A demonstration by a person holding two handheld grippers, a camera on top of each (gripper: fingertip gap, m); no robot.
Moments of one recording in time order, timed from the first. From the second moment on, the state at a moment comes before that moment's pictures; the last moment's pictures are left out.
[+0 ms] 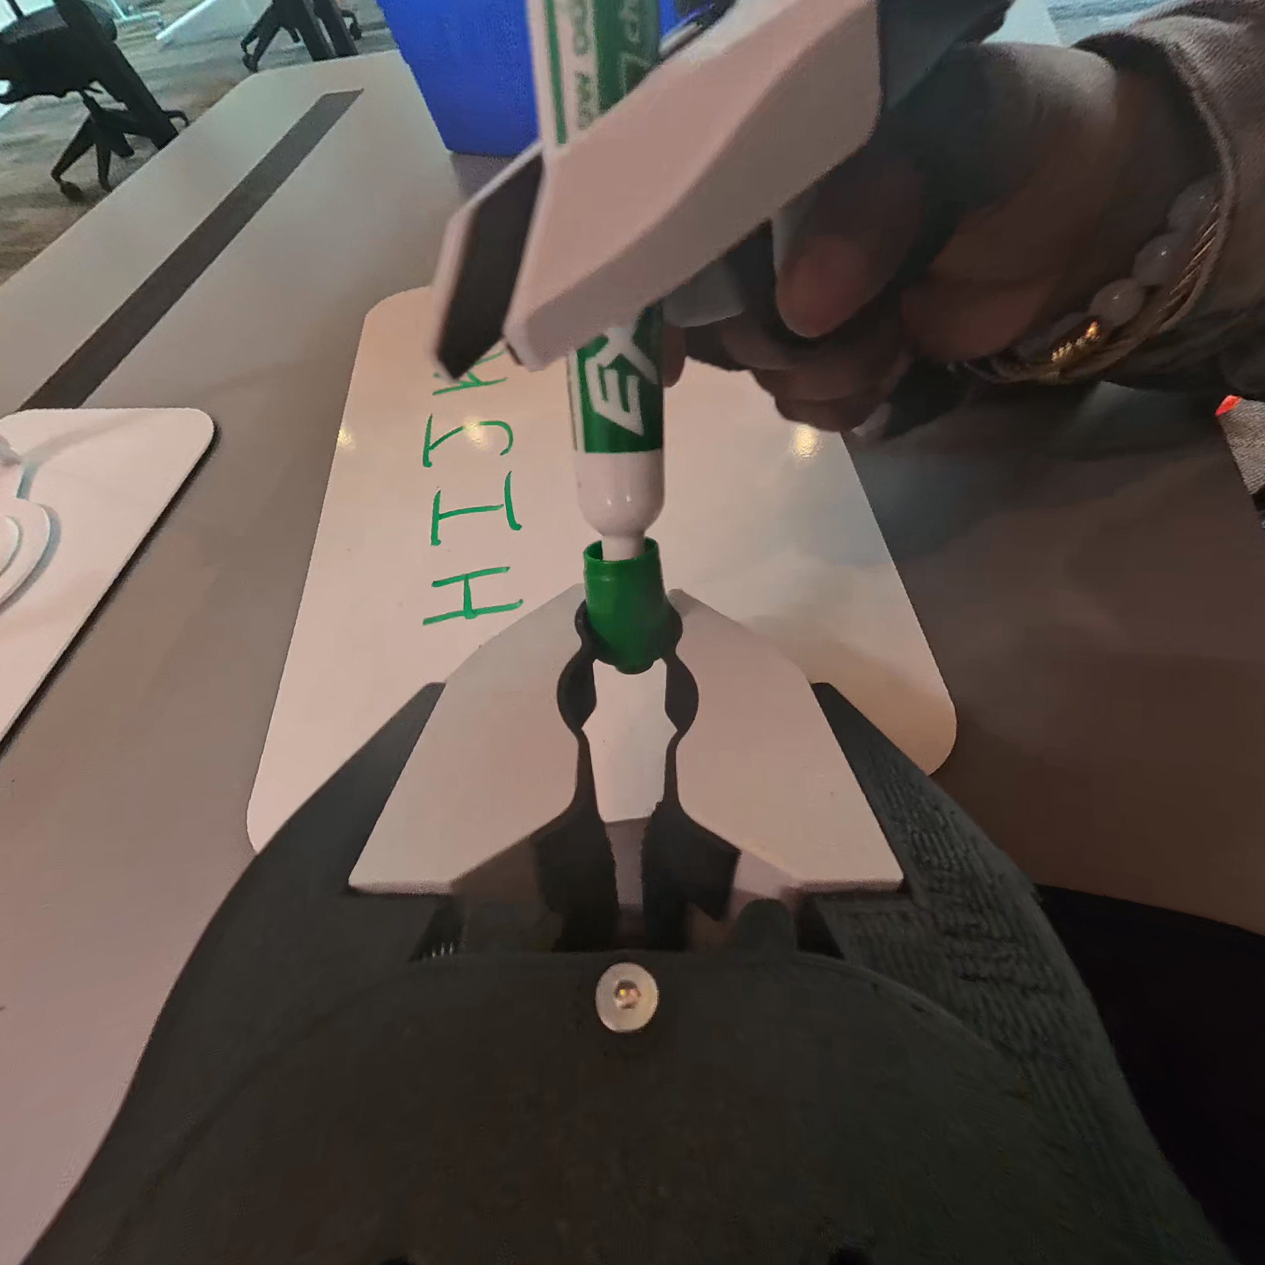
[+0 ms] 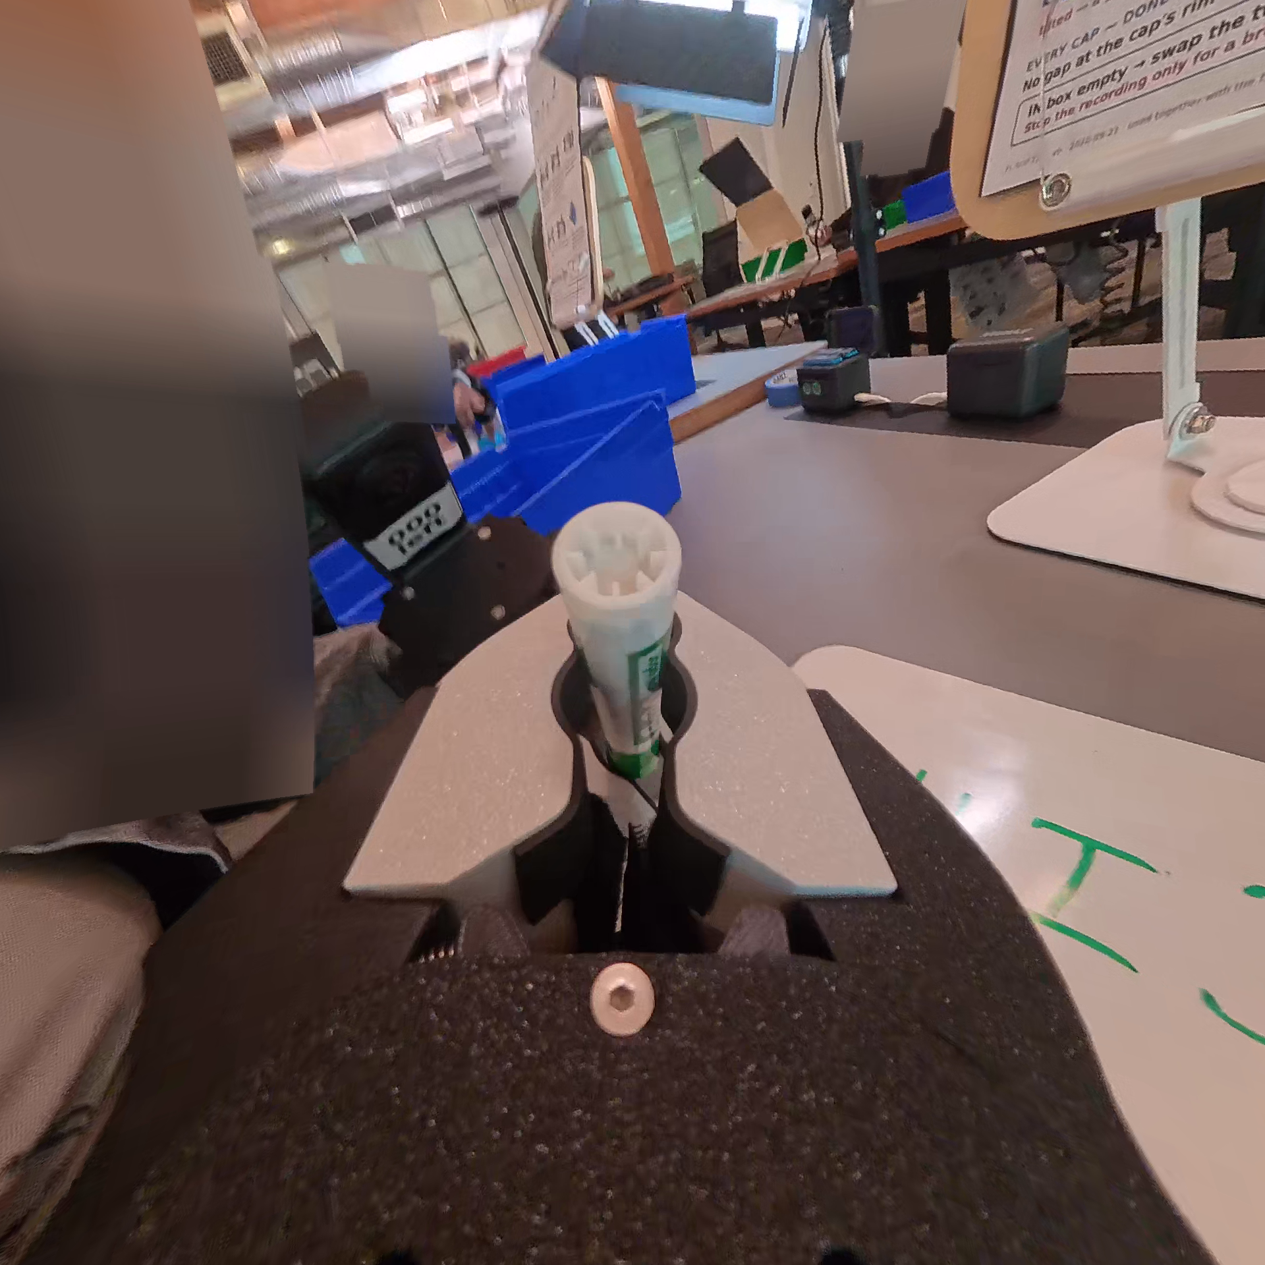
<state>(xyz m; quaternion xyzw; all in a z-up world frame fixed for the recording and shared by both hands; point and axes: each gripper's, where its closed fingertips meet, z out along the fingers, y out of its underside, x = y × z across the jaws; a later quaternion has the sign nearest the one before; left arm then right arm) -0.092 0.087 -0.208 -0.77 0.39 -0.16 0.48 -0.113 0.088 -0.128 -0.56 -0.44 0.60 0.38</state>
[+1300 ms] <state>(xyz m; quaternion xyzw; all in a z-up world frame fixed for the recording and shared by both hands) -0.096 0.085 -0.227 -0.74 0.48 -0.07 0.47 -0.083 0.081 -0.129 -0.53 -0.54 0.52 0.40</state>
